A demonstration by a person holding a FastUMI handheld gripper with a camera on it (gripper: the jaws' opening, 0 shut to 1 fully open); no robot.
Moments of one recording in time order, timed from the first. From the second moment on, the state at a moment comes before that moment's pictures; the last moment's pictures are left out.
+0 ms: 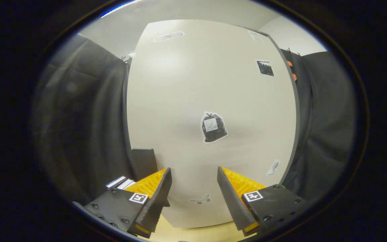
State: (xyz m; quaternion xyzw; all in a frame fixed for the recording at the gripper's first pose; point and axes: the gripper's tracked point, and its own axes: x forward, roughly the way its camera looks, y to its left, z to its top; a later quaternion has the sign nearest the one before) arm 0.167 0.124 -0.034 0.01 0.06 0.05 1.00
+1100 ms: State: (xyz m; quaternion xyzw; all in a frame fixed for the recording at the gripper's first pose) arm 0.159 0.127 -0.033 0.01 0.06 0.06 1.00
